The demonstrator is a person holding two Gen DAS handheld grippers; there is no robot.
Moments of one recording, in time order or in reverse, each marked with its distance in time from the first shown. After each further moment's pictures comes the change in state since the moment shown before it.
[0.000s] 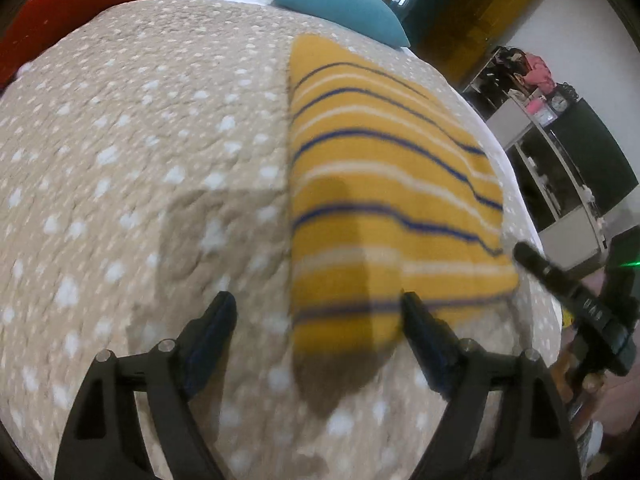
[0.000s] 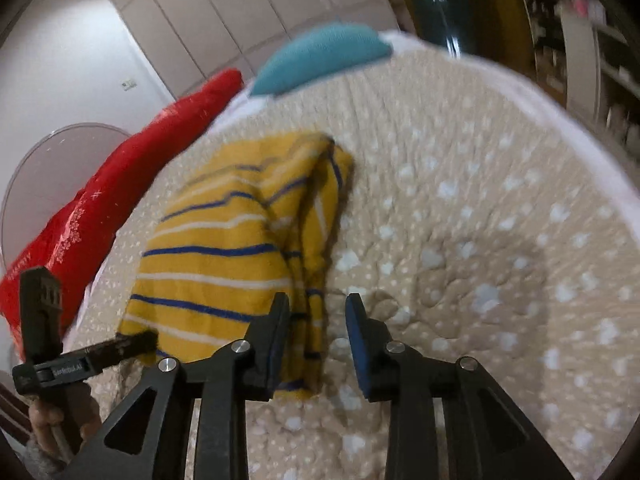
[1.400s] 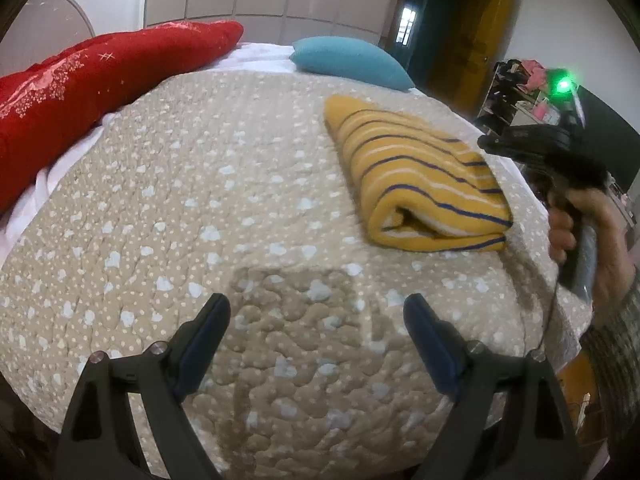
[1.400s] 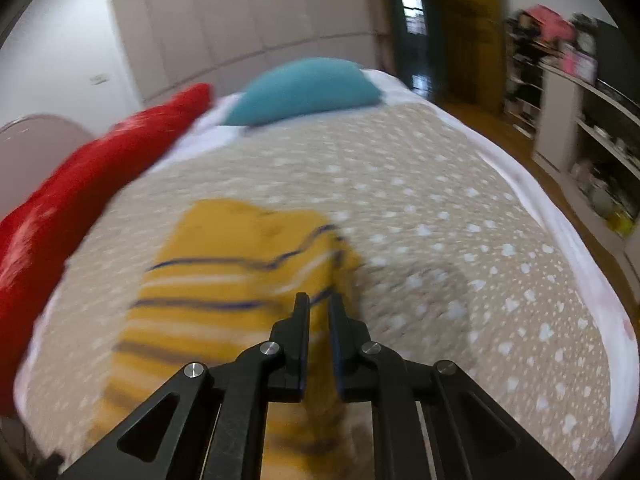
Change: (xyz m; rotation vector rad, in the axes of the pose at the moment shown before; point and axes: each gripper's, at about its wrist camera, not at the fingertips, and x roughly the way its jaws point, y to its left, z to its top) left arm -0.087 0.000 -0.078 0.107 -0.232 0.179; right arm 0.023 0.055 0.077 -0.096 -0.057 -0.178
